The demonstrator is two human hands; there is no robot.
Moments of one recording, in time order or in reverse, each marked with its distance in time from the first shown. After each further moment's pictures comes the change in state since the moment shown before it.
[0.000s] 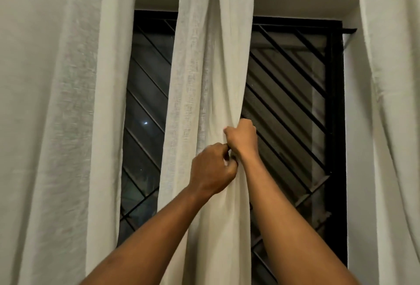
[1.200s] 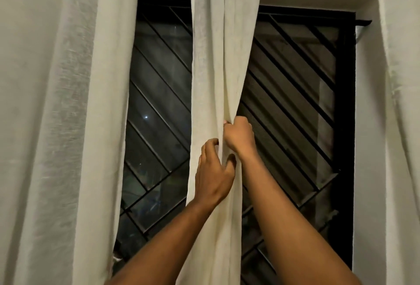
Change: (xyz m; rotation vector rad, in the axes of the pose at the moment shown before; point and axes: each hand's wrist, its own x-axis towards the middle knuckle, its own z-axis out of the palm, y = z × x) left_hand -0.022 -0.027 0.028 -0.284 0.111 -0.273; right_hand 0.001 0.006 0.031 -0.061 -0.077 0.004
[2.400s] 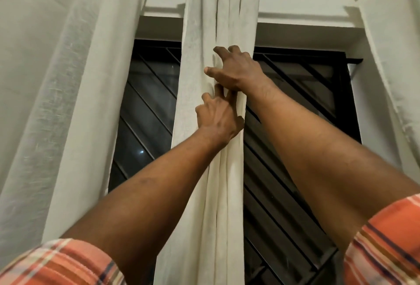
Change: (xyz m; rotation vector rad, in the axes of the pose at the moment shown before) left_hand 0.198 0.088 -0.007 0.864 0.165 0.373; right_hand 0.145 -0.148 -0.068 -0.645 0.160 -0.649
